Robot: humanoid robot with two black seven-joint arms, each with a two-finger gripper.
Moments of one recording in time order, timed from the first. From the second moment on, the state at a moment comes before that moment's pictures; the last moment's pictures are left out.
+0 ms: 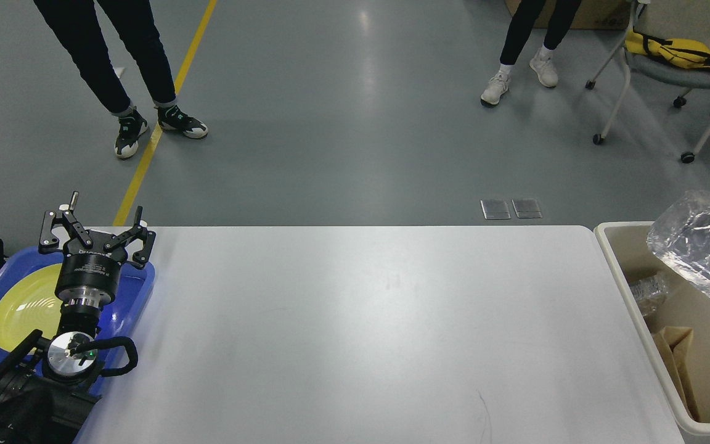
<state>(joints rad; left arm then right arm) -0.46 0.19 -1.31 -0.51 0.02 -0.63 -0.31 0.63 -0.47 -0.88 0.00 0.22 -0.10 -0.04</state>
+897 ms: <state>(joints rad) -0.46 0.19 -1.31 -0.51 0.02 -0.63 -0.31 0.64 -0.32 -0.88 -0.01 0.22 -0.24 -0.04</state>
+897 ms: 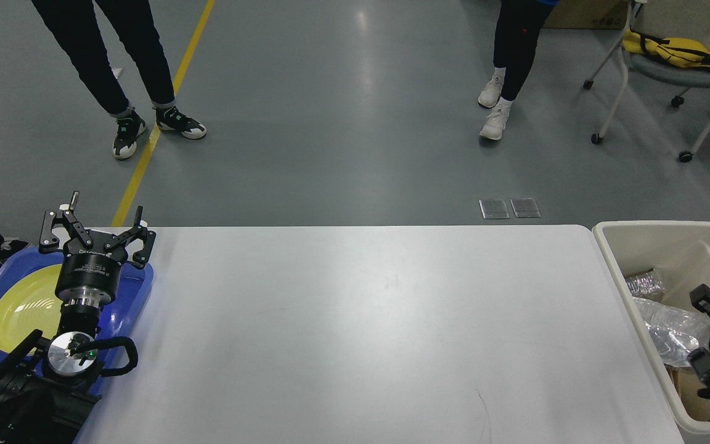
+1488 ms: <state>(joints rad) -0.46 0.19 -1.31 -0.51 0.02 -0.63 -0.31 1.50 -0.35 -1.14 0.61 0.14 0.24 0.07</state>
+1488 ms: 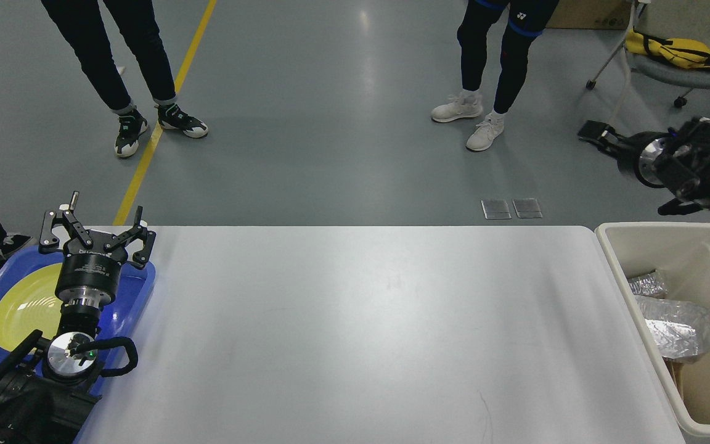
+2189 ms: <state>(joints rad) -0.46 0.19 -1.31 -0.51 0.02 -0.63 -0.31 2.05 -0.54 -1.14 1.74 -0.27 0.29 0.08</state>
